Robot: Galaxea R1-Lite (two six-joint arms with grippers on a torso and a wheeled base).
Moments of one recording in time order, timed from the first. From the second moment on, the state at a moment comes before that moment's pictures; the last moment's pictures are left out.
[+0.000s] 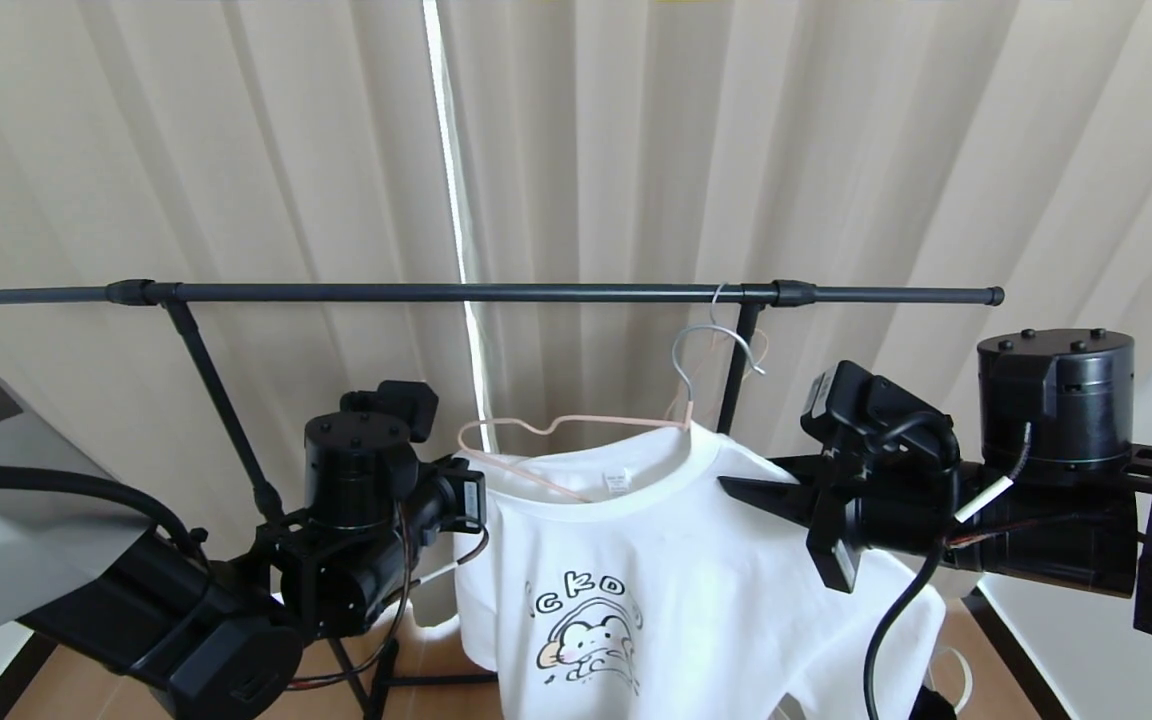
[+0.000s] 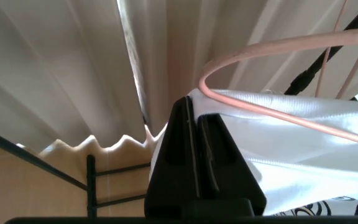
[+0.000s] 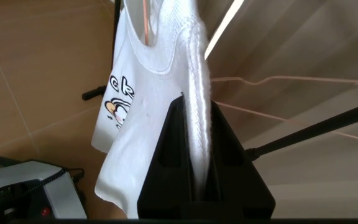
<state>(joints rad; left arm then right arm) -0.53 1.96 -0.62 -1.01 0.34 -0.13 0.51 1.61 -0.70 -0.49 0.31 -0.43</state>
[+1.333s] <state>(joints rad) -0.59 1.87 -0.59 -1.01 0.36 -0.11 0.52 1.66 -0.71 -0.49 0.30 -0.43</state>
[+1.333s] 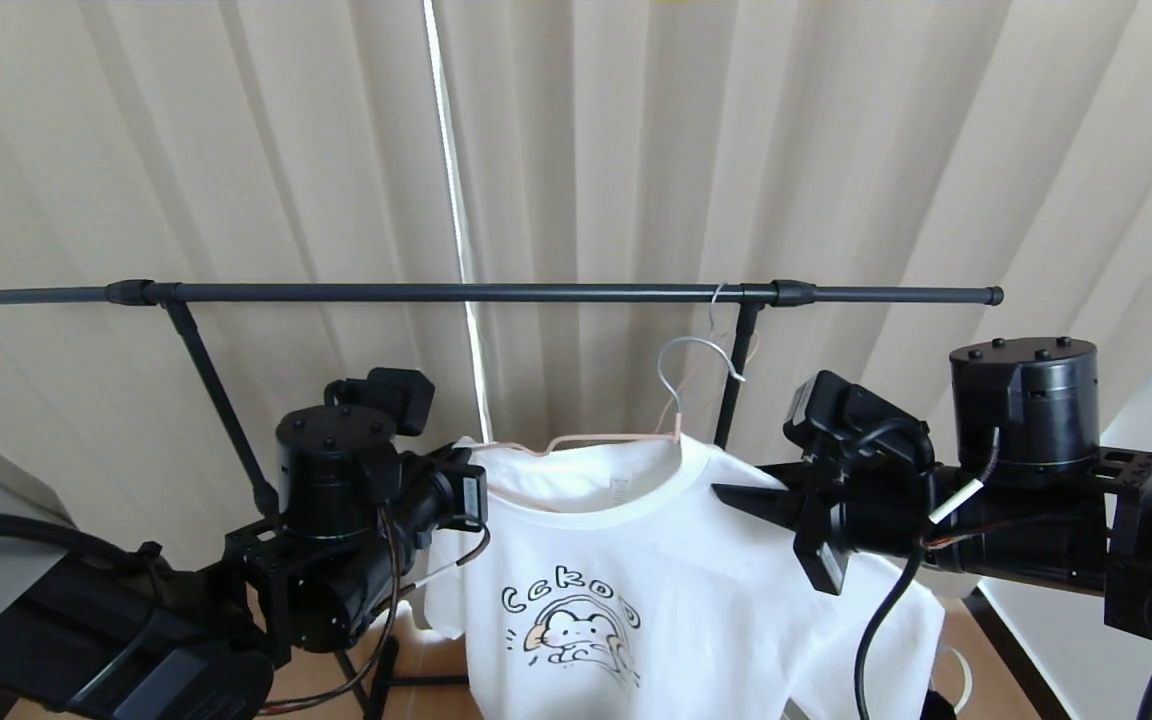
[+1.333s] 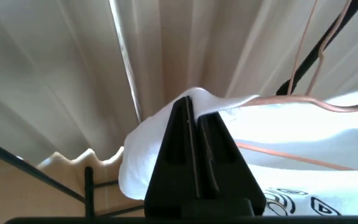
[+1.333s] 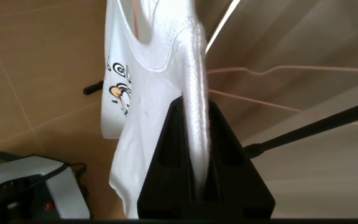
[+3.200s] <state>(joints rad) -0.84 1.73 -0.51 -1.01 0.40 -0.10 0.74 1.98 -0.63 -0.94 0.16 -0.32</state>
